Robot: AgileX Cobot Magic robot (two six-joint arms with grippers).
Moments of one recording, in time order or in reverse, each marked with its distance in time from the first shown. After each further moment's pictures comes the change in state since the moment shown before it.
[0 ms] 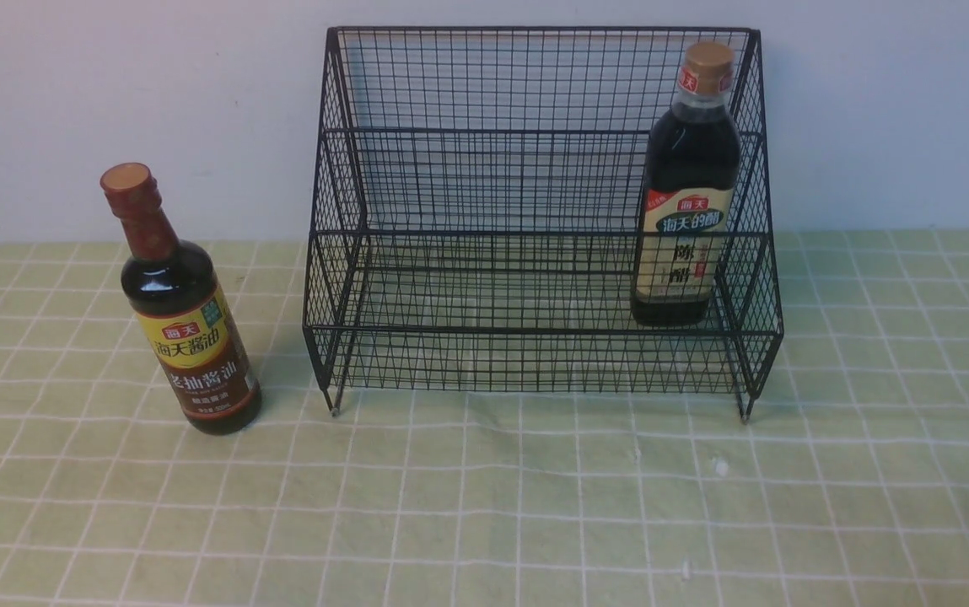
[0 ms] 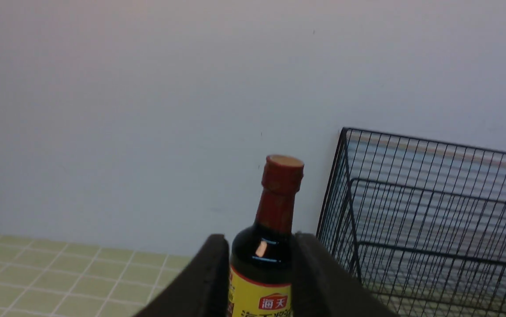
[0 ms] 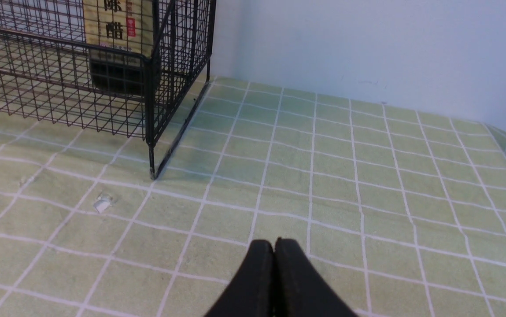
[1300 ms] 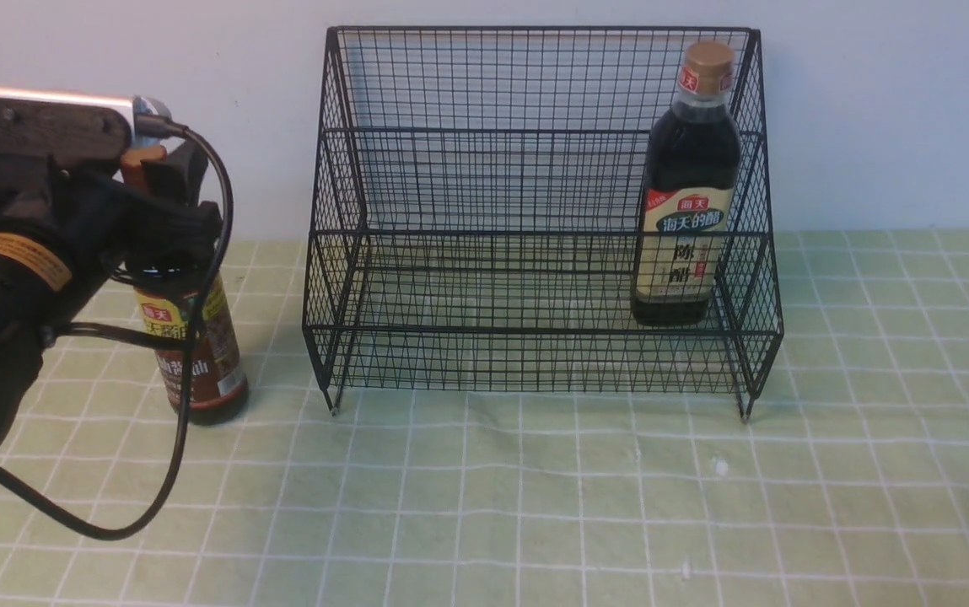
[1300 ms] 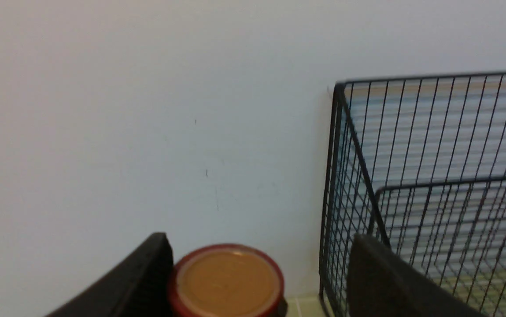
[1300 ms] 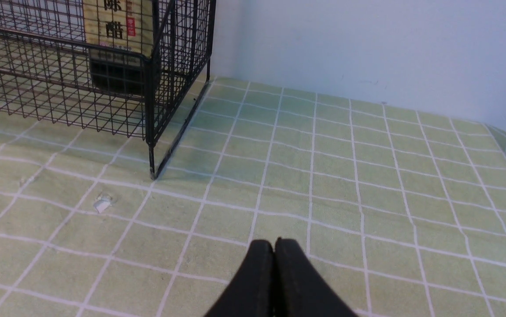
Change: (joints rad) right arm 0.000 0.000 0.000 0.000 0.000 0.000; left arm 0.000 1.150 -0.549 0.409 -0.438 -0.194
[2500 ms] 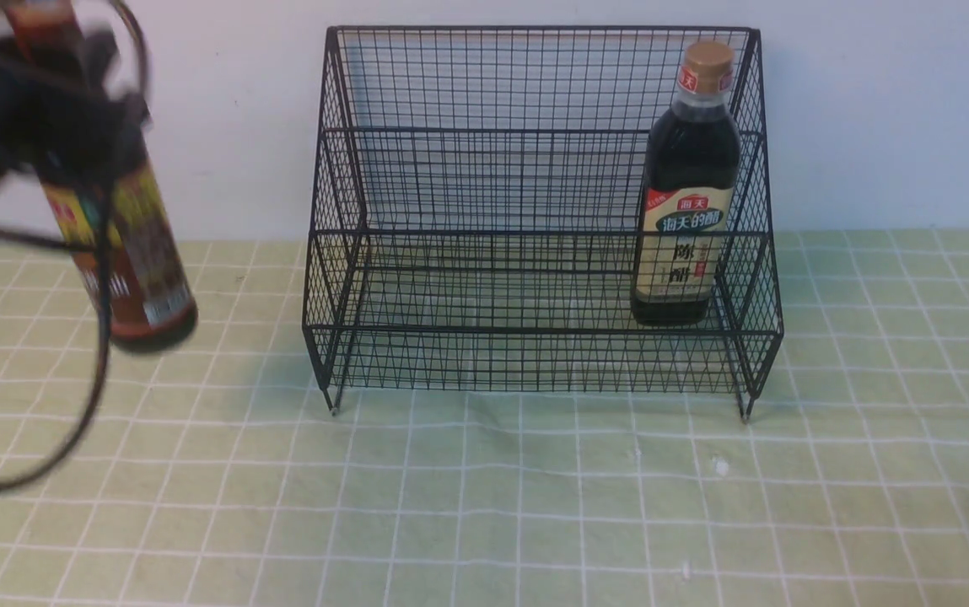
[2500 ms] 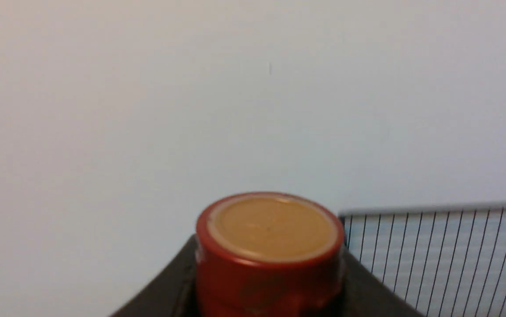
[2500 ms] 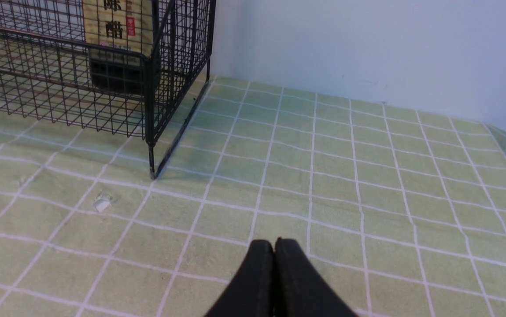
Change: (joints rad) right arm 0.000 0.000 0.000 0.000 0.000 -0.001; left arm -0.004 -0.268 -0.201 0.009 0.290 -0.079
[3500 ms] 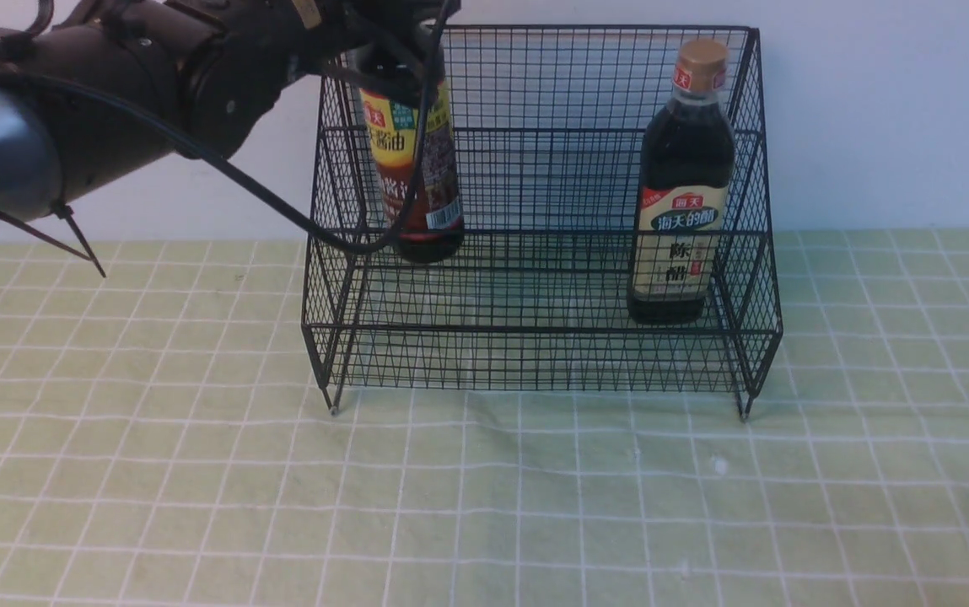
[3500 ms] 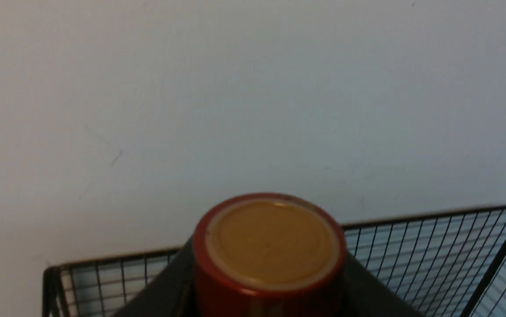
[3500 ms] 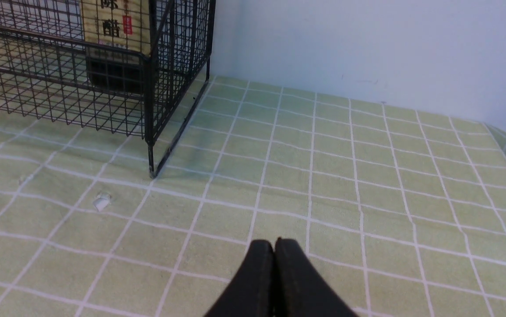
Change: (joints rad) right arm 0.000 0.000 0.000 0.000 0.000 0.000; left arm -0.300 0.549 -0.570 0.020 0.231 -0.103
